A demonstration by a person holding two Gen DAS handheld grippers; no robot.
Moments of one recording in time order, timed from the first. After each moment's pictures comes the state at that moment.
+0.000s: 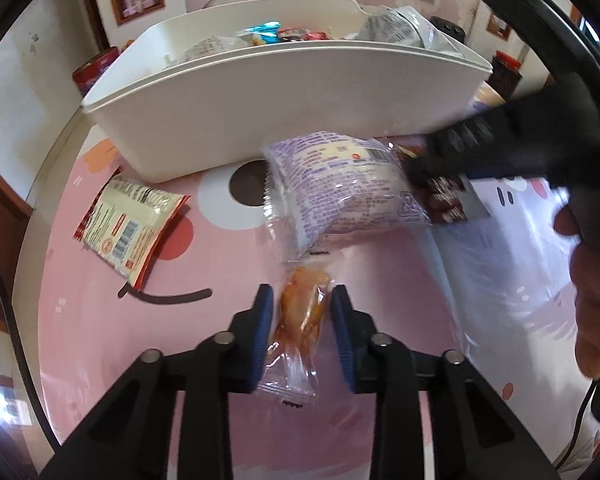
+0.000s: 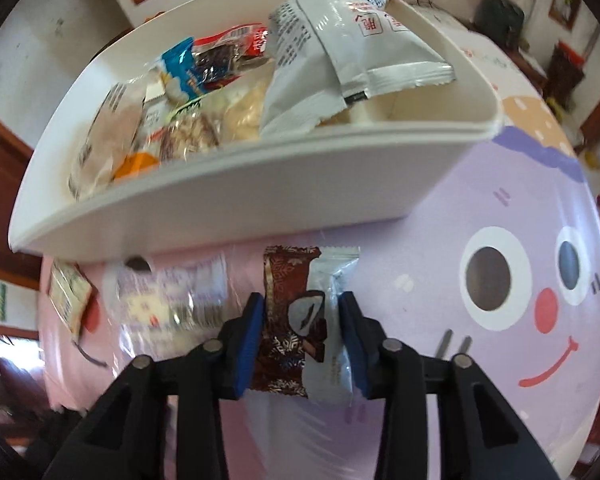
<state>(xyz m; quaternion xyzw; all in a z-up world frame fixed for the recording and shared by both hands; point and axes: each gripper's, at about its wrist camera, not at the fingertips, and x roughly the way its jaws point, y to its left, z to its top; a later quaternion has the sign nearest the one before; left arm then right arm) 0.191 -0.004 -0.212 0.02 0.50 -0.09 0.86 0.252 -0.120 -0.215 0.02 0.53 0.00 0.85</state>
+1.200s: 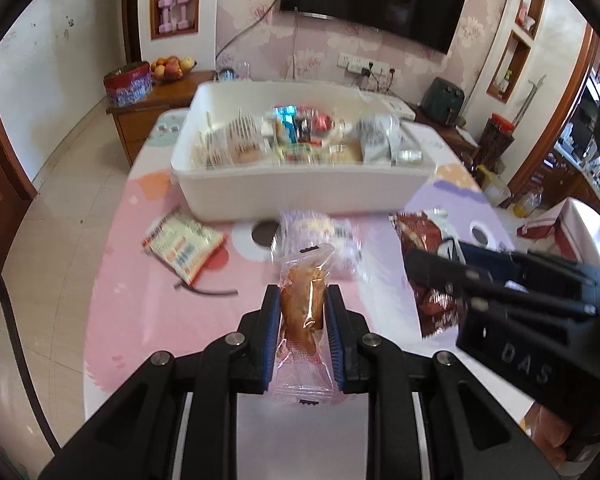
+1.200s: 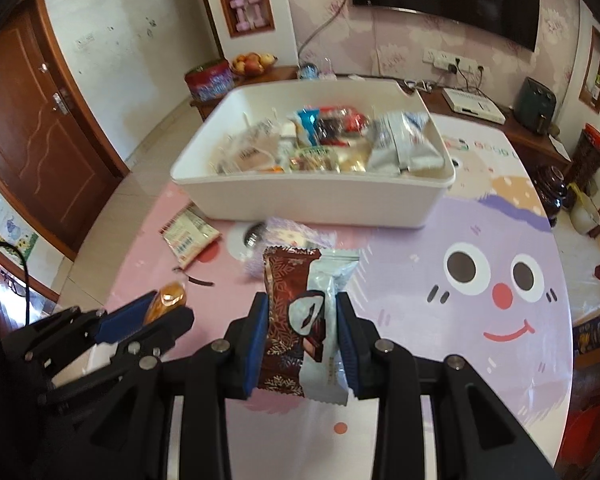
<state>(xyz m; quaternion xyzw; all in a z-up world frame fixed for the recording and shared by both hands) 0.130 0.027 -0.096 -0.05 0.44 -0.09 0.89 0.122 -0.095 -0.121 -0.03 0.42 0.11 0.90</state>
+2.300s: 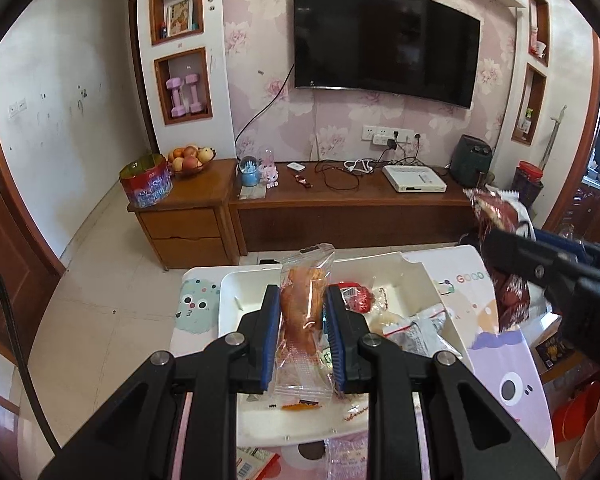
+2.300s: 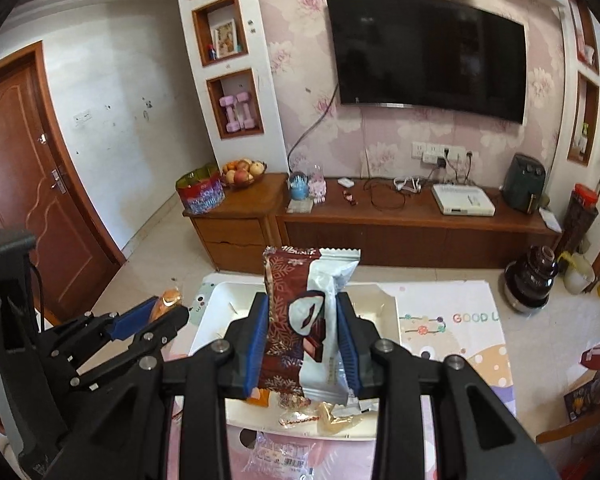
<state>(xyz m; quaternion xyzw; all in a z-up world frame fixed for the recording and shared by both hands) 0.320 0.026 0.036 0.00 0.35 -0.04 0.94 0.266 -0.106 0.055 -0.01 0.30 0.10 0.95</state>
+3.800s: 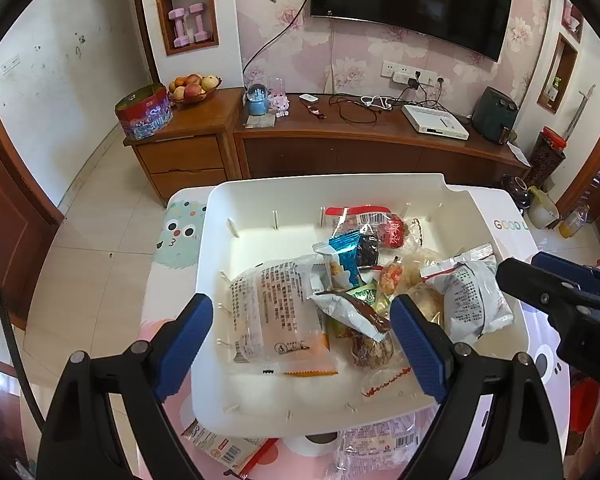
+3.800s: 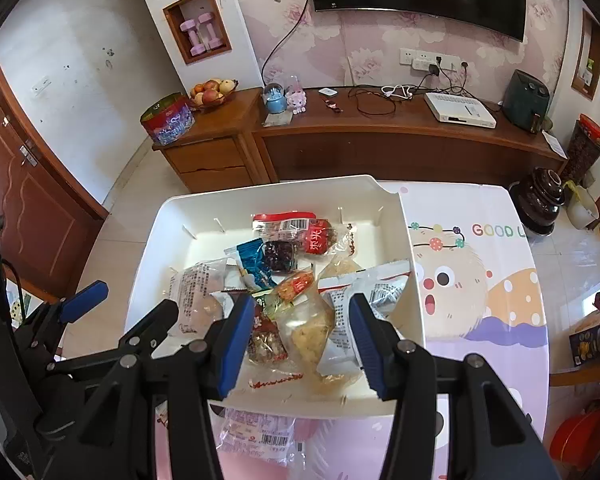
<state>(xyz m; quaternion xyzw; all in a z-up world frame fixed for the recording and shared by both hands) 0.362 0.028 -0.066 -0.02 0.45 -0.02 0.89 0.319 -0.117 -0.047 0.01 0.44 0.07 0.90</state>
